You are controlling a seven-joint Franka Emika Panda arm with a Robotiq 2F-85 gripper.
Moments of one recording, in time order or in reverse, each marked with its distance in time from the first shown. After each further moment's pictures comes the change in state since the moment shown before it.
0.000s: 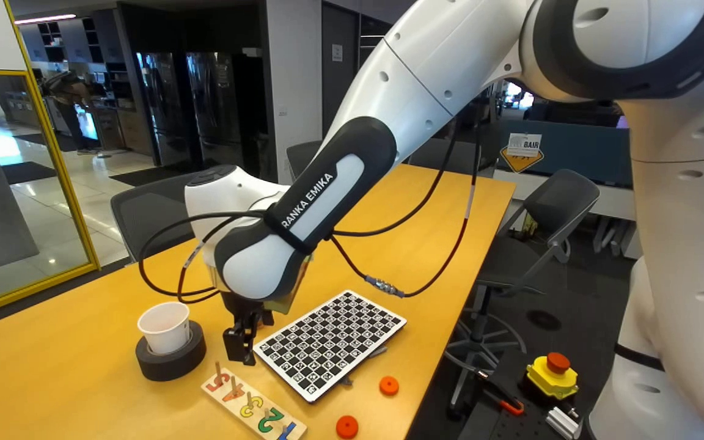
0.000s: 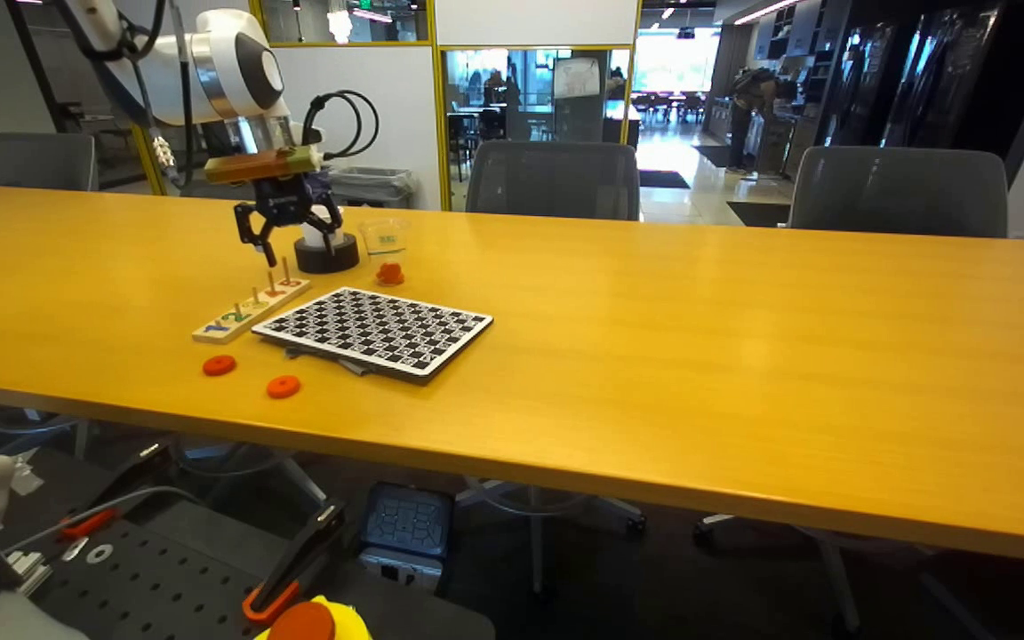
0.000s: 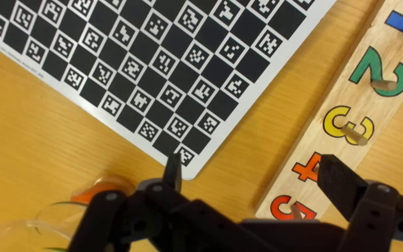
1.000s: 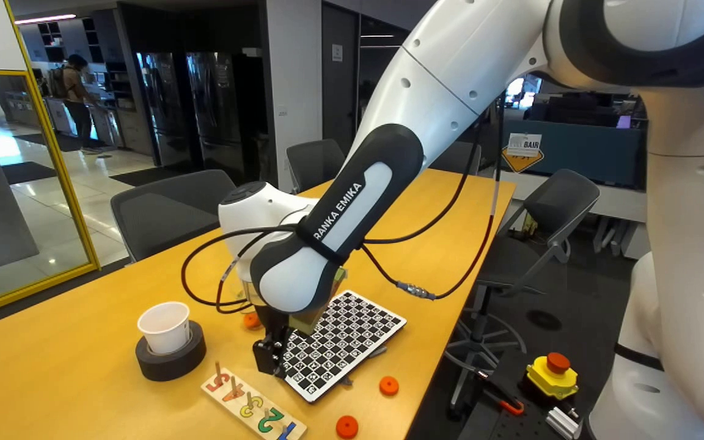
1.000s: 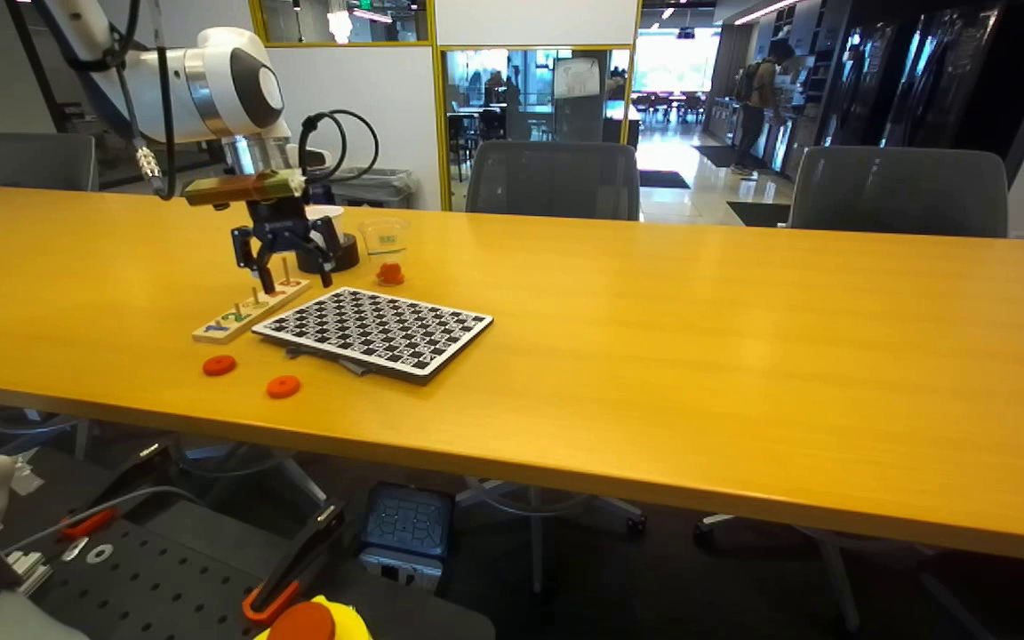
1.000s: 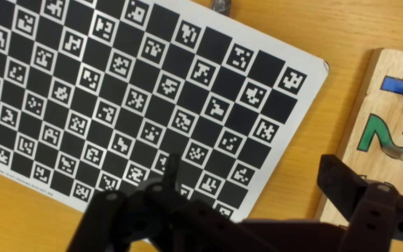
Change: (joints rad) arm -0.008 -0.063 -0.023 -0.158 0.023 0.019 0.177
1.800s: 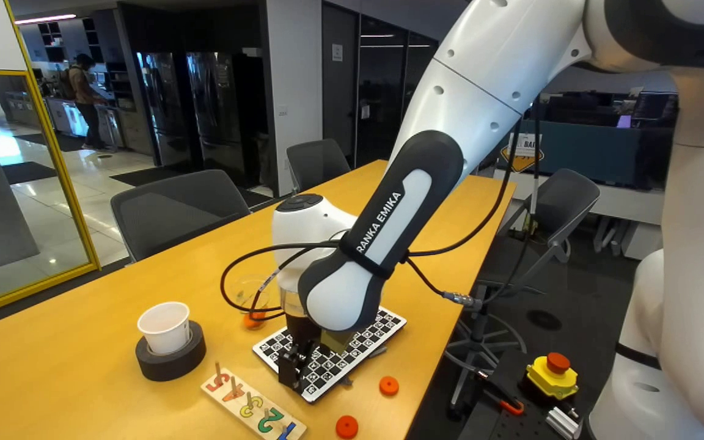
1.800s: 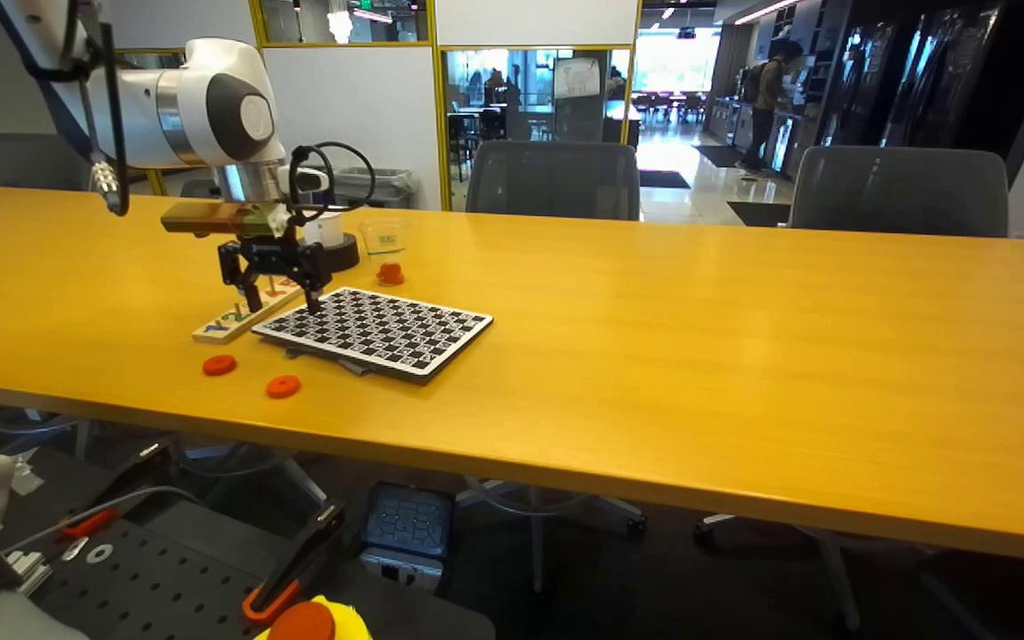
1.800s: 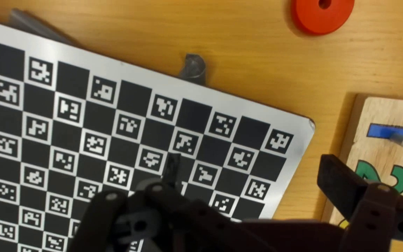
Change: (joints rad) arm -0.038 -0.100 0.007 -0.244 0.125 0.252 -0.006
